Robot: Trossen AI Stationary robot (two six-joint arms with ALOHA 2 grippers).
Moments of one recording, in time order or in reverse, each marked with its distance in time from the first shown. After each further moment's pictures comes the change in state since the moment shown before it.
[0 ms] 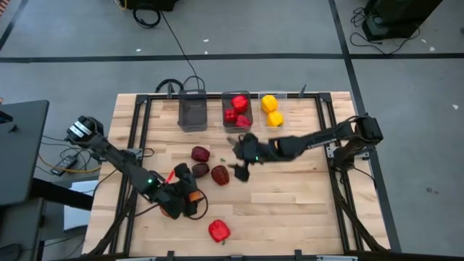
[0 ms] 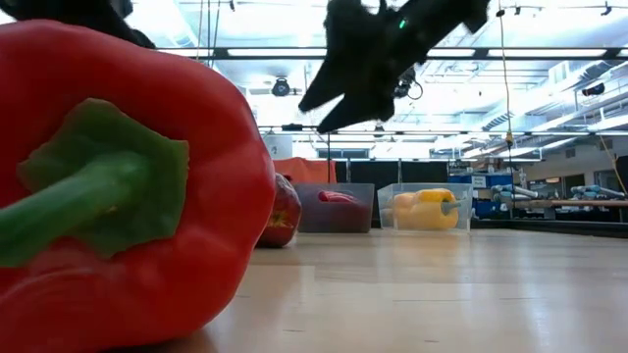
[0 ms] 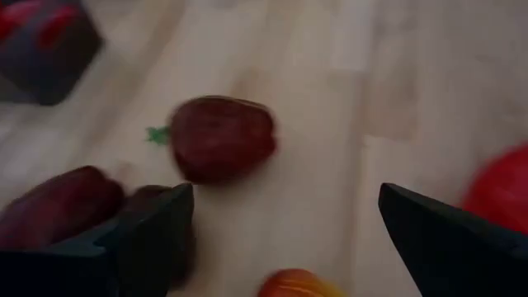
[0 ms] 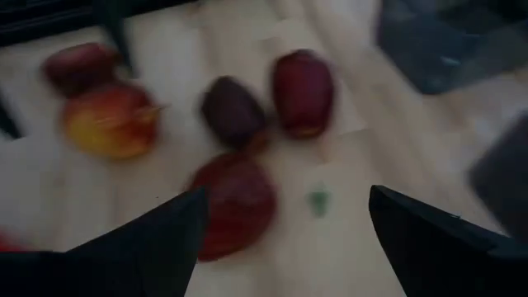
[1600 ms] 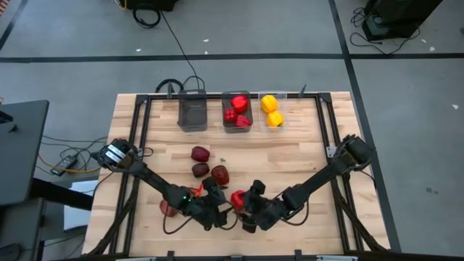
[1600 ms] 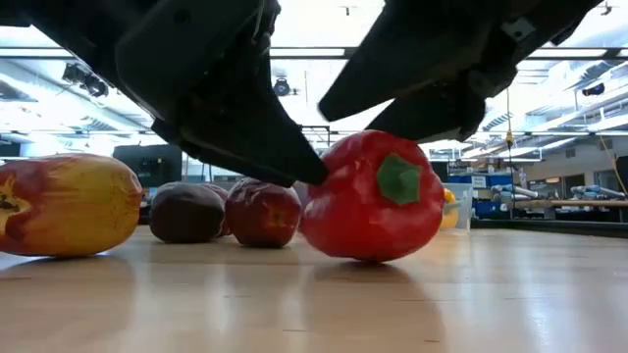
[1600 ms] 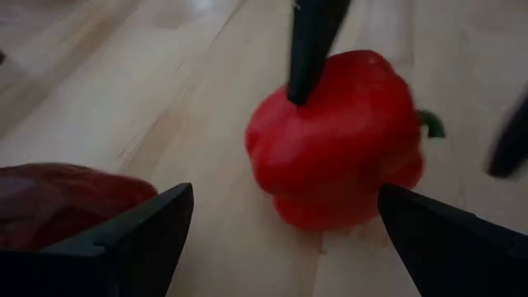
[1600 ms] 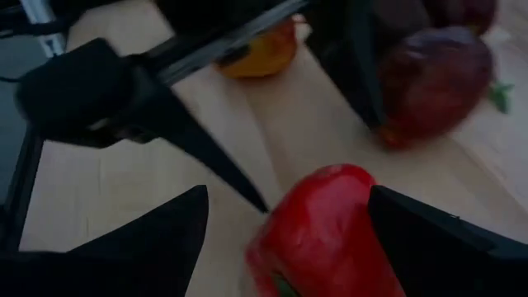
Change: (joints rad) left arm 0.087 0.493 0.188 0.445 -0.034 0.090; right arm 0.475 0.221 0.001 0.134 0.396 0.381
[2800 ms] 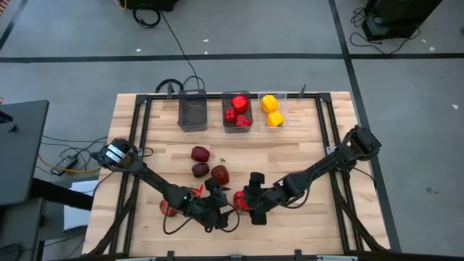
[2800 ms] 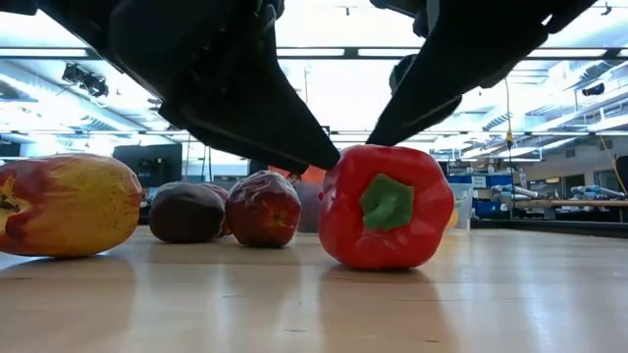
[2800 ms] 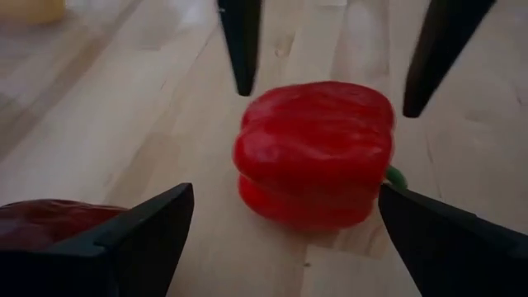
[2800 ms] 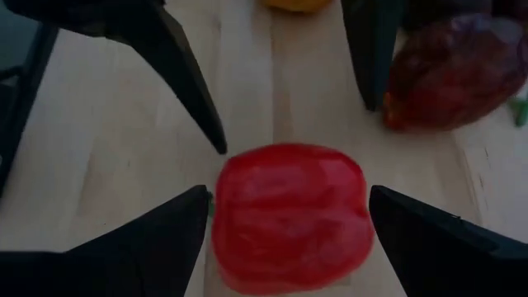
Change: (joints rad) left arm 0.004 -0.001 0.030 0.004 0.024 0.081; right arm -0.103 -0.120 -0.001 -0.220 -0.318 -0.303
